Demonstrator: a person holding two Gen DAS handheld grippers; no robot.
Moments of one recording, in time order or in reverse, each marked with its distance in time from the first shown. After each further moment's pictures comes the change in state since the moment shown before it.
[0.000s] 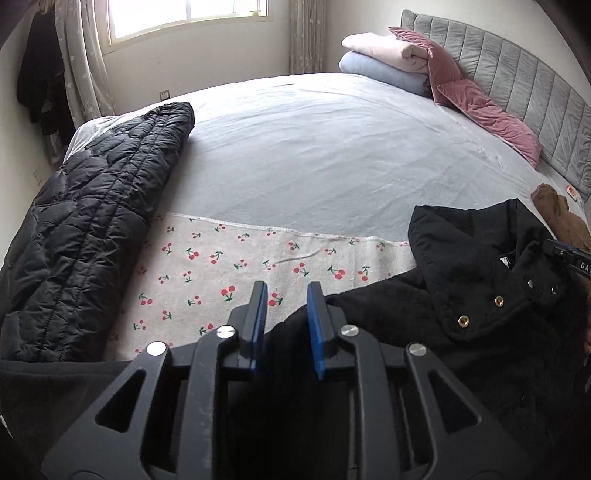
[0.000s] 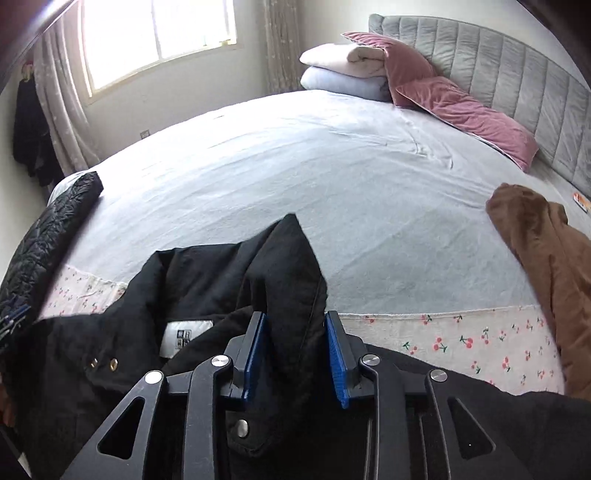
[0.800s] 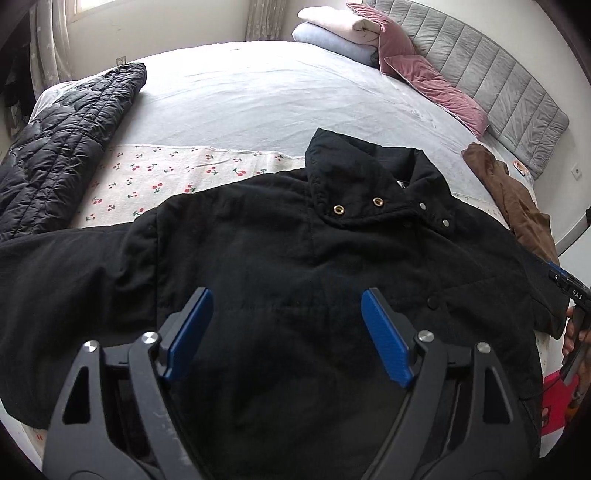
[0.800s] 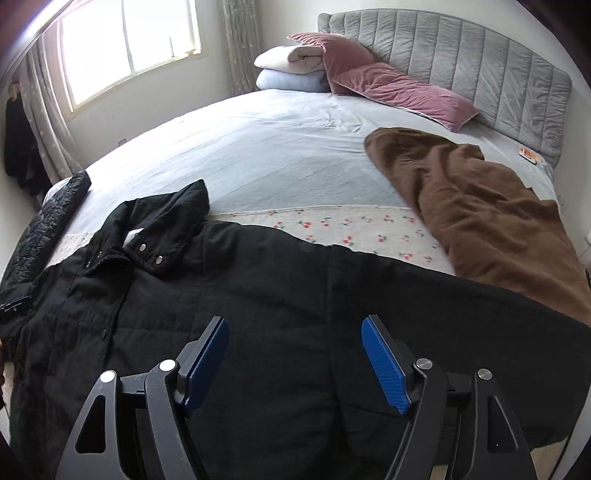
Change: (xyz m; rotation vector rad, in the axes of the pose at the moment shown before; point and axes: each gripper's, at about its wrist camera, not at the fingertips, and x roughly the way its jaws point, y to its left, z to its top) left arm -0.101 -0.052 -0.079 0.008 0.111 -0.233; right arm -0.165 -0.164 -0.125 0.065 0.006 -0.064
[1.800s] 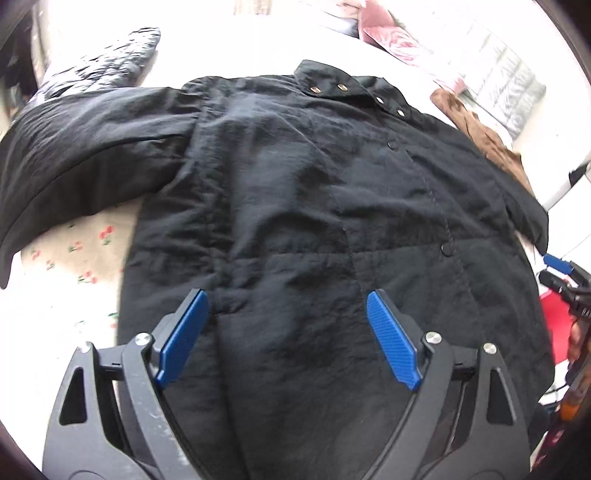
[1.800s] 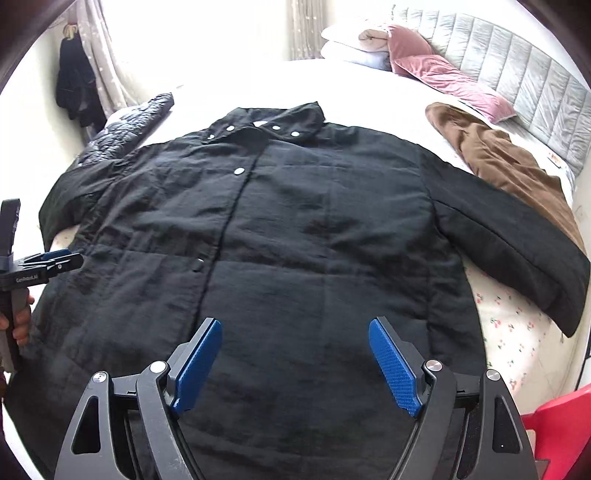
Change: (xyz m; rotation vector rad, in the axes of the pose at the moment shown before) left arm -0.085 0.019 -0.163 -0.004 0.087 -0.030; right arm -0.116 0.116 -0.160 -0.182 0.119 0.124
